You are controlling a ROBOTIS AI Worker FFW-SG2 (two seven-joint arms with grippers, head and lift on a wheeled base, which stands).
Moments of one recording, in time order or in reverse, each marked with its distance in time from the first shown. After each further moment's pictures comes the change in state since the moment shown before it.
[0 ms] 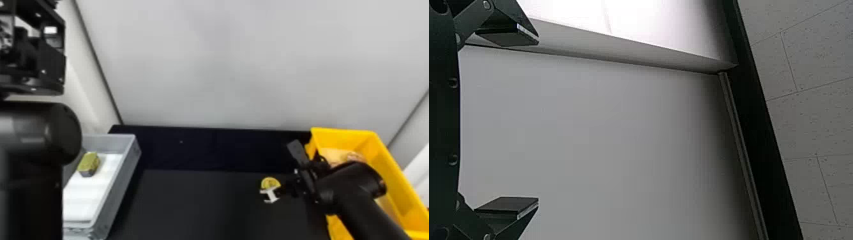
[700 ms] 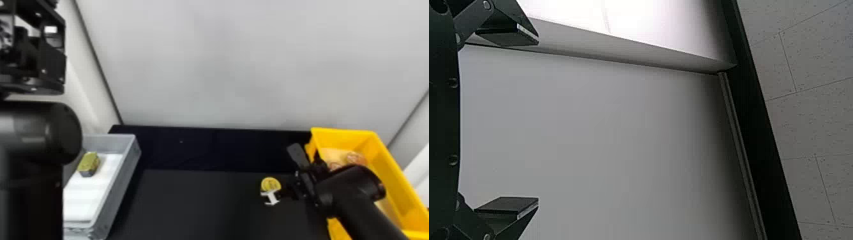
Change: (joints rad) left arm -0.002 -0.001 0.000 0.001 0.002 -0.003 0.000; right arm -0.004 0.005 -0.005 0.041 0.000 -0.021 -0.031
